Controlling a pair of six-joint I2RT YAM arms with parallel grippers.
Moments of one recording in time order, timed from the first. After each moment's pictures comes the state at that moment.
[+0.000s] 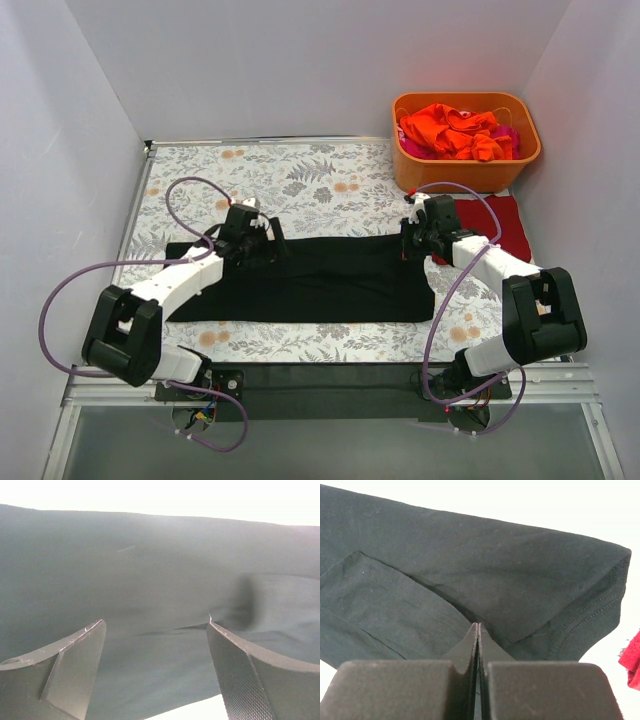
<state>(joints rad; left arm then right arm) -0.41 1.36 0.76 -0.27 0.02 -0.60 0.27 1.46 0.79 -0.21 -0.31 0.18</state>
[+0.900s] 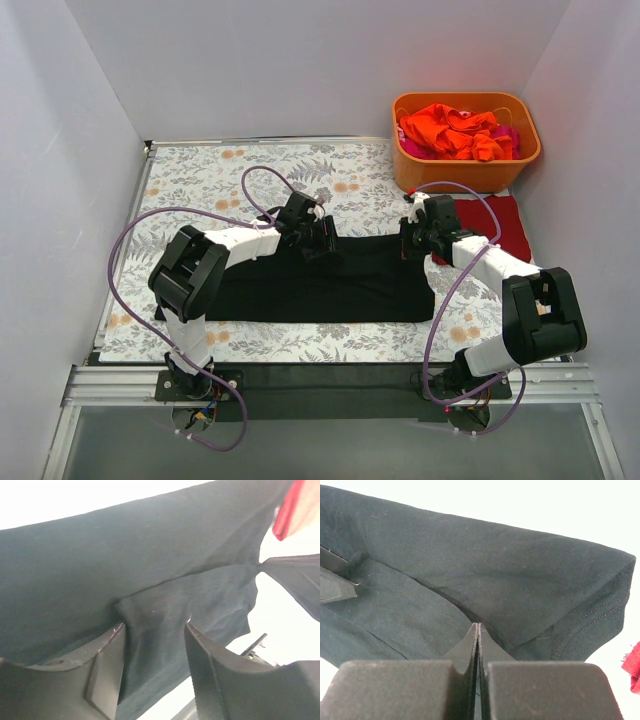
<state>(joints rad) -0.62 1.87 1.14 -0.15 0.35 -0.78 0.27 1.46 0.79 -0.19 -0.32 0.18</state>
